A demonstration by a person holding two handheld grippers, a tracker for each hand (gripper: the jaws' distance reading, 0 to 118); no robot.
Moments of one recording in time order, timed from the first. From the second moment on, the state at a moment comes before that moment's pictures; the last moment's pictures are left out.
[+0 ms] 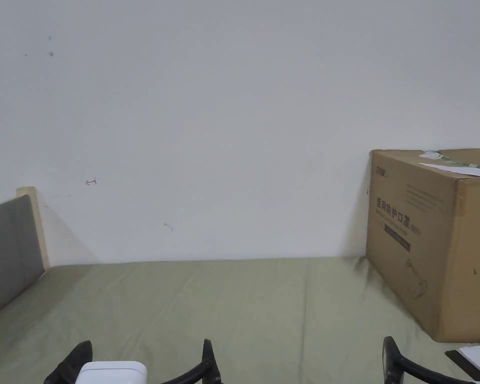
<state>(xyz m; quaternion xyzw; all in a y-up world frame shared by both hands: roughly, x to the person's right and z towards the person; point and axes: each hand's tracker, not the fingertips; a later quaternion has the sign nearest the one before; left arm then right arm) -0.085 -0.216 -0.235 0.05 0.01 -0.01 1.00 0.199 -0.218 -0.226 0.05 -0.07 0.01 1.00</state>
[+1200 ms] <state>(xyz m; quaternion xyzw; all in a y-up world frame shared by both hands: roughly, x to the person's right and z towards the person) -0.091 -0.225 -0.261 -0.09 0.01 0.07 0.99 0.173 -0.236 -0.238 0.01 -0.03 0.06 1.00</state>
